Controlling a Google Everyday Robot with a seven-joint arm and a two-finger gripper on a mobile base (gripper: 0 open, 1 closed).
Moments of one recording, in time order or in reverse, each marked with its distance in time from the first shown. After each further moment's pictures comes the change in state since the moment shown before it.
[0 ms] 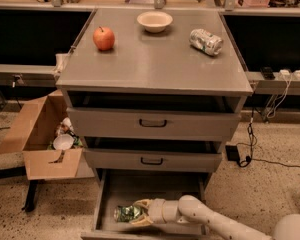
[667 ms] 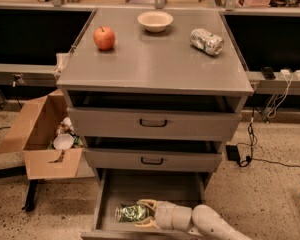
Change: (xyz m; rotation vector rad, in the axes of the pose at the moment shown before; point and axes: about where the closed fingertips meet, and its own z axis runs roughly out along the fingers) arm -0.076 0.024 -0.075 0.127 -0.134 -0.121
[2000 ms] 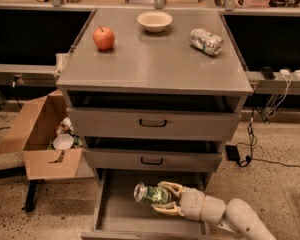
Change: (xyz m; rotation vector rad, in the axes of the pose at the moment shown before) arm -0.092 -0.054 -0.112 0.120 -0.181 0.032
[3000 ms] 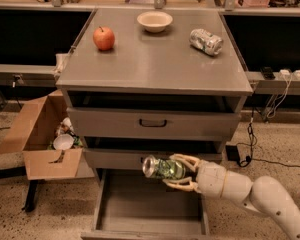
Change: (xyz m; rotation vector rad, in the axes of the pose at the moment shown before) arm -0.143 -0.051 -0.043 0.036 -0.067 -0.159
